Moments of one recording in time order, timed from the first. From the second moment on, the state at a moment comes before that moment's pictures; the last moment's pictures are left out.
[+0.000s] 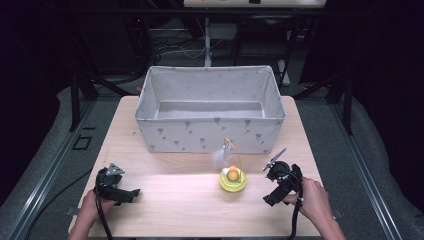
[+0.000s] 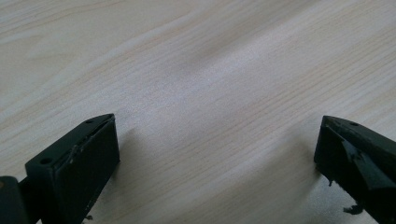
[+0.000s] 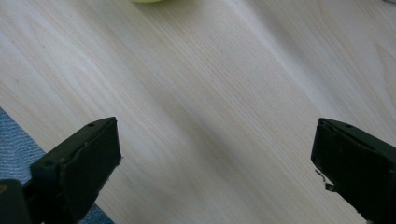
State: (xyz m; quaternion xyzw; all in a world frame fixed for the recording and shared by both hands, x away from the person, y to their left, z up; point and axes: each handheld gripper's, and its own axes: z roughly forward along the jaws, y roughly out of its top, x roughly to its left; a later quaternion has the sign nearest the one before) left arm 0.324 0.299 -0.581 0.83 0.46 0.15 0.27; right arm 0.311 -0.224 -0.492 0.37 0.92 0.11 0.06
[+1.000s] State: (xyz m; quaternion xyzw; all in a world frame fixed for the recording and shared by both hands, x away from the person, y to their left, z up) left arm 0.325 0.299 -0.581 0.83 0.47 0.15 0.27; right arm 0.328 -0.166 -0.447 0.31 0.94 0.14 0.05
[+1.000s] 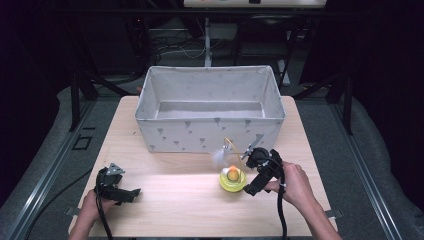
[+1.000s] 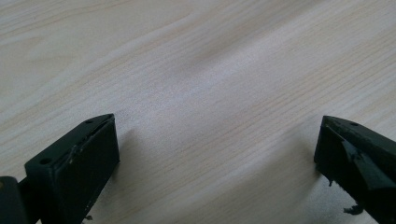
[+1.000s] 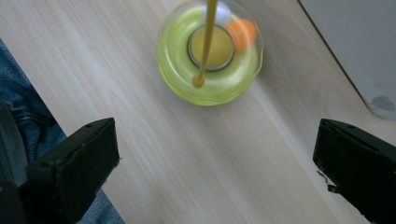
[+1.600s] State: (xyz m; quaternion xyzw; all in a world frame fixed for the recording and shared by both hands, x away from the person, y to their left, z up) left arm 0.325 0.298 -0.581 0.83 0.46 0.15 0.27; right arm 0.351 -0.134 -0.428 0.28 0.94 0.15 0.07
